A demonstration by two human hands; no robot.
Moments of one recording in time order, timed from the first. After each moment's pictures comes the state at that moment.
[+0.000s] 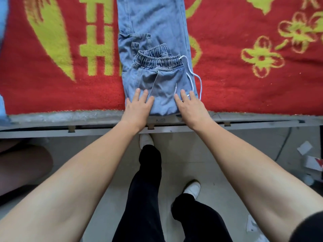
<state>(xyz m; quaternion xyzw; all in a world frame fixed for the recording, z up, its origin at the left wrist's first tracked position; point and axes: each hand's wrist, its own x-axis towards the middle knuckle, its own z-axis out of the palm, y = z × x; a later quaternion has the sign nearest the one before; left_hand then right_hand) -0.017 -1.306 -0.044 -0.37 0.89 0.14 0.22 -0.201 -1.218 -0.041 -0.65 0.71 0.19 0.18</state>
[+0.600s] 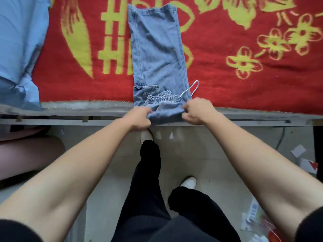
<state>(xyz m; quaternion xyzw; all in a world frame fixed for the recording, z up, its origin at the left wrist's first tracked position) 0.000 -1.241 0.068 -0.43 0.81 0.34 0.21 -0.221 -1.157 0.070 -0.63 0.71 0.12 0.27</state>
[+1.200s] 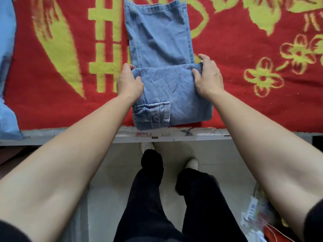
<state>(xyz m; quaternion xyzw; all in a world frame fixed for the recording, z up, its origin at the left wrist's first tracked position) -0.055 -1.448 0.009 -0.67 0.64 0.36 -0.07 -0.272 -1.351 0.014 -0.41 0.86 -0.16 0.26</state>
